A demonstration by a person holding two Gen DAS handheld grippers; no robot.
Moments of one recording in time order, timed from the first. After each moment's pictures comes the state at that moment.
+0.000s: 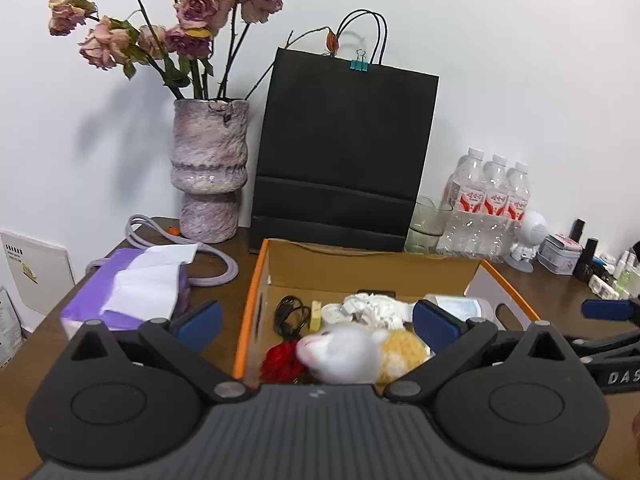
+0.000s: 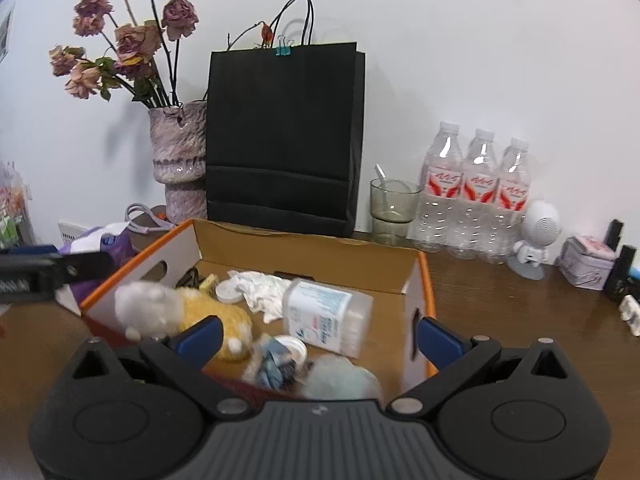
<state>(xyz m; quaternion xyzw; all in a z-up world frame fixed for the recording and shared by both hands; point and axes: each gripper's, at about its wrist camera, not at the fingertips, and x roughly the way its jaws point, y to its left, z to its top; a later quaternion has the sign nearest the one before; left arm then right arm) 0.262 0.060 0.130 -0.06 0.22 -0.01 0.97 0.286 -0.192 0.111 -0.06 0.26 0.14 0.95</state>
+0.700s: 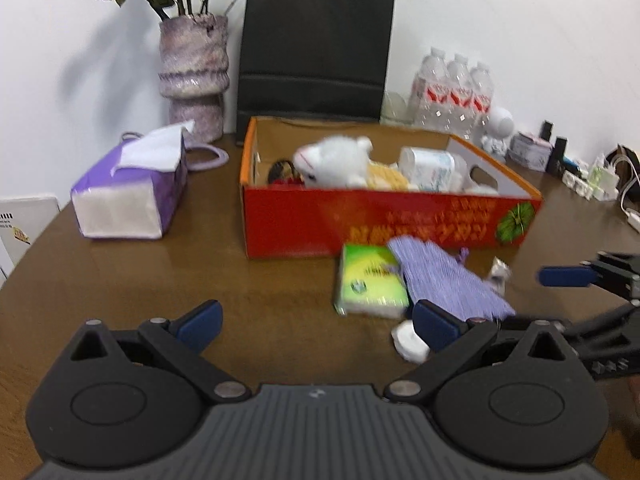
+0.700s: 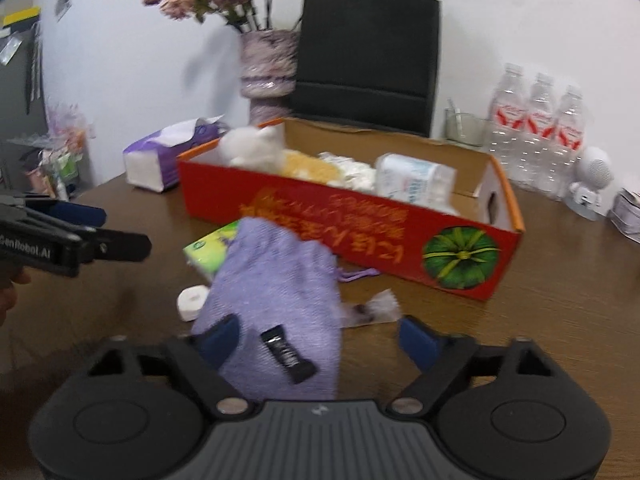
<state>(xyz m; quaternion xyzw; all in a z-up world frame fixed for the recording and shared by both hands) 0.185 0.060 0.055 -0.02 0.31 -0.06 0.95 0.203 -0.176 0.028 -0.09 0.31 0.24 0.92</state>
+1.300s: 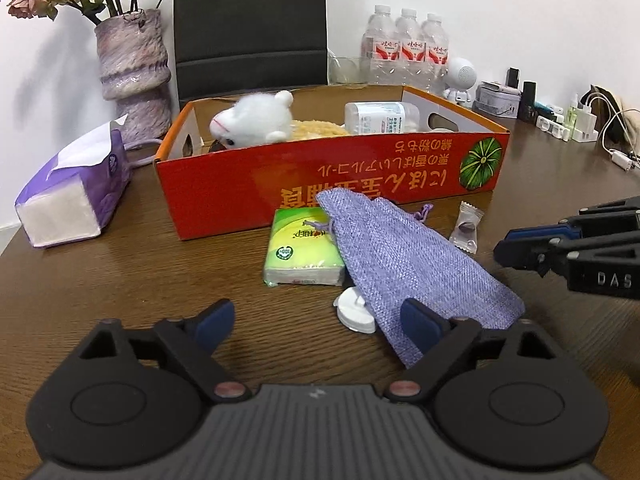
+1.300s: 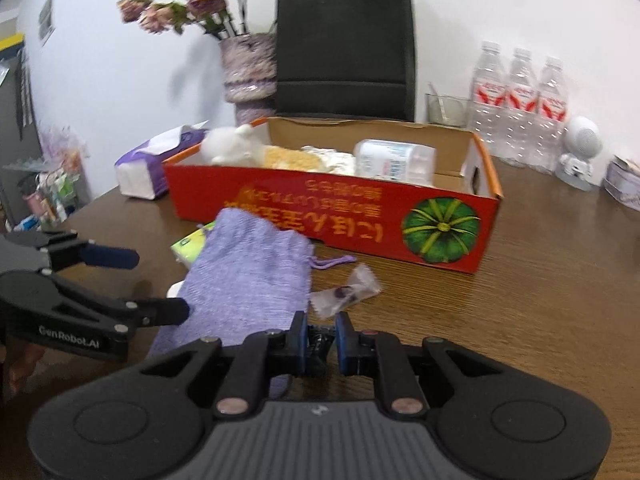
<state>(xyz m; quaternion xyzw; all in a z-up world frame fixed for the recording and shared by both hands) 0.192 0.016 0.033 0.04 0.32 -0.10 0.94 0.203 -0.209 0.025 -0.03 0.31 0.22 0.92</state>
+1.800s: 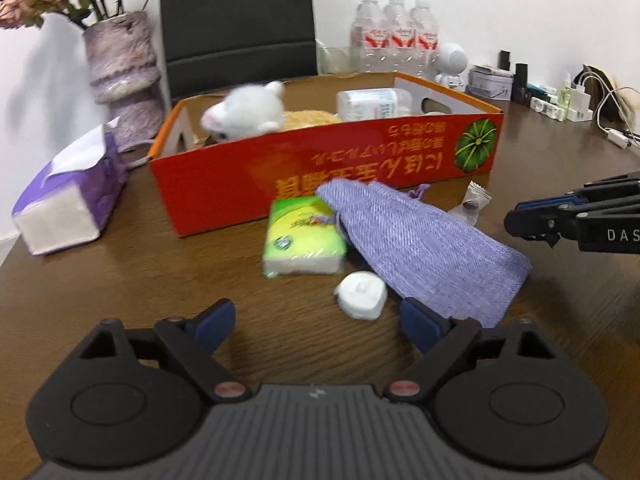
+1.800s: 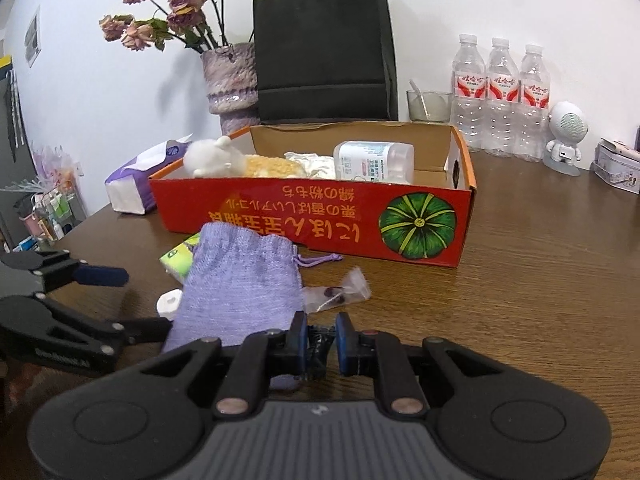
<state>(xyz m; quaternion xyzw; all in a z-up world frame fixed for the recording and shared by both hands) 0.194 0.009 0.028 0.07 0.33 -0.11 0.93 0.204 -0.221 0.026 0.00 0.31 0.22 0.93</state>
